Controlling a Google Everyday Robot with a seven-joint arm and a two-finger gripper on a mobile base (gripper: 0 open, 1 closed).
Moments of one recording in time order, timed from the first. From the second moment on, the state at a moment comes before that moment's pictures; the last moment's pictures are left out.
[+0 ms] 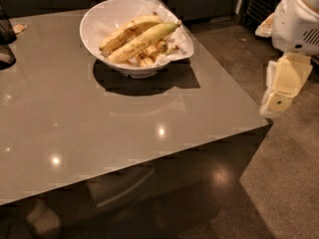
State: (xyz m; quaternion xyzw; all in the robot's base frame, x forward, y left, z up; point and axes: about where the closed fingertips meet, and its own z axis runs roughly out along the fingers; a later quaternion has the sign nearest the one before) arm 0.461 -0.205 0.979 -0.62 0.77 -0.04 0.15
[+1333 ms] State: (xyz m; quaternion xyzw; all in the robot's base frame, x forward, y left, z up) arm 0.519 -0.166 0.983 -0.67 0.73 -0.06 0.15
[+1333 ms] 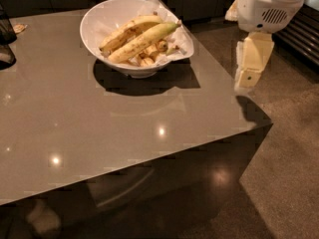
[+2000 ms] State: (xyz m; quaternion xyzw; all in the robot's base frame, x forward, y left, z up) arm 0.585 -0.124 0.998 -0.70 0.69 -0.06 0.16
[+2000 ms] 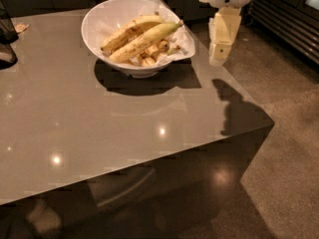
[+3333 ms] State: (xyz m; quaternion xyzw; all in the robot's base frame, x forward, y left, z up) arm 0.639 -0.050 1.013 -0.75 0.63 -0.03 0.20
